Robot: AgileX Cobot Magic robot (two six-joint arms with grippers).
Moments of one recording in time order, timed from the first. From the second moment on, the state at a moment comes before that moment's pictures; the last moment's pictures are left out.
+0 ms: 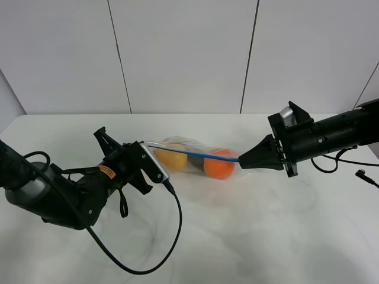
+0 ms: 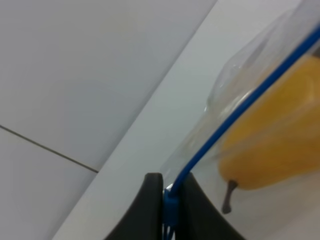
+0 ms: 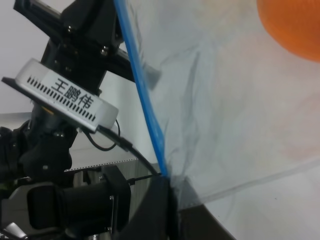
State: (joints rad) left arm -0.55 1.96 -0.60 -0.36 -1.11 1.00; right arm -0.06 1.78 -0.93 1.21 1.20 -0.82
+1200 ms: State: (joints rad) left arm -0.32 1.96 -0.59 -0.35 -1.10 0.86; right arm -0.06 1.78 -0.93 1.18 1.20 -0.82
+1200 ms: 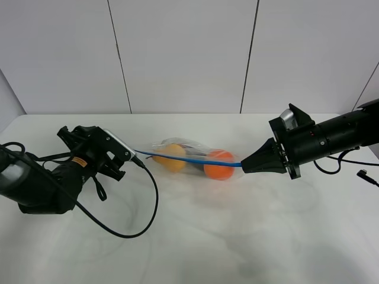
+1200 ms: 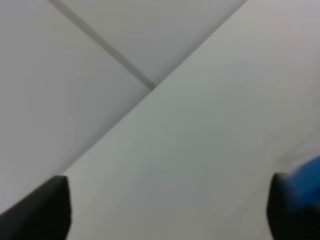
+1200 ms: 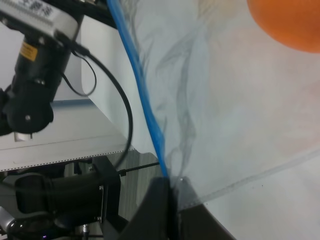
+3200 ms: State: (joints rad) left arm -0.01 1.91 -1.49 -0.07 1.21 0.02; right arm -0.06 1.78 -0.93 1.17 1.20 -0.82
